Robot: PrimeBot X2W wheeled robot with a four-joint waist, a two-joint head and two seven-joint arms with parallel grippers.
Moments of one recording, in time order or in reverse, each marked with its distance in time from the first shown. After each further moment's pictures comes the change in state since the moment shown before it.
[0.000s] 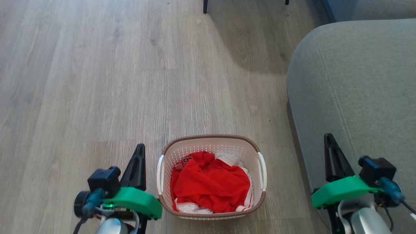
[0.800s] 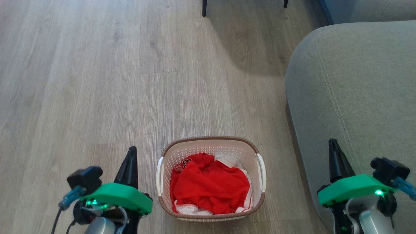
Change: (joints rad) left arm -0.007 0.004 0.044 0.023 -0.276 -0.035 0.059; right arm -0.001 -0.003 -0.017 0.025 0.280 0.000 0.054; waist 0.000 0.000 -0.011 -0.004
